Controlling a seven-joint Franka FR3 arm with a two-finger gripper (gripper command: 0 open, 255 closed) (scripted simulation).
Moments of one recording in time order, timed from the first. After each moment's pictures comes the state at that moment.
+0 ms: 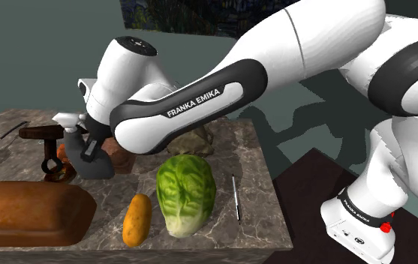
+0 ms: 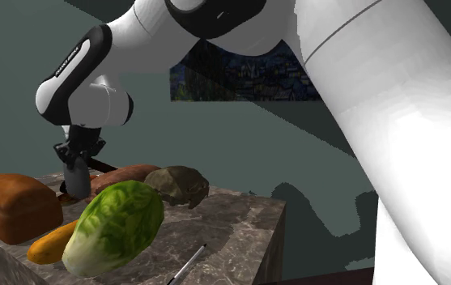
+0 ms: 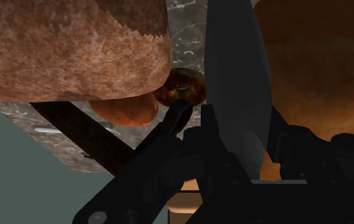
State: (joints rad) arm 0.87 0.58 -0.04 -1.55 0.17 2.66 -0.24
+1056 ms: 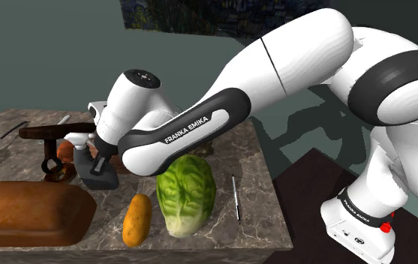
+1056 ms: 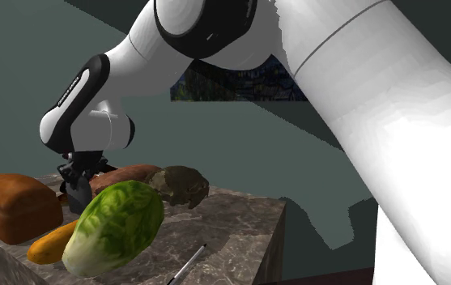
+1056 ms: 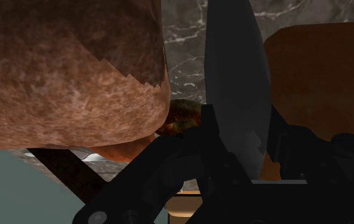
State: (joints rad) arm 0.86 0.67 -0.02 -1.58 0.19 2.78 -0.26
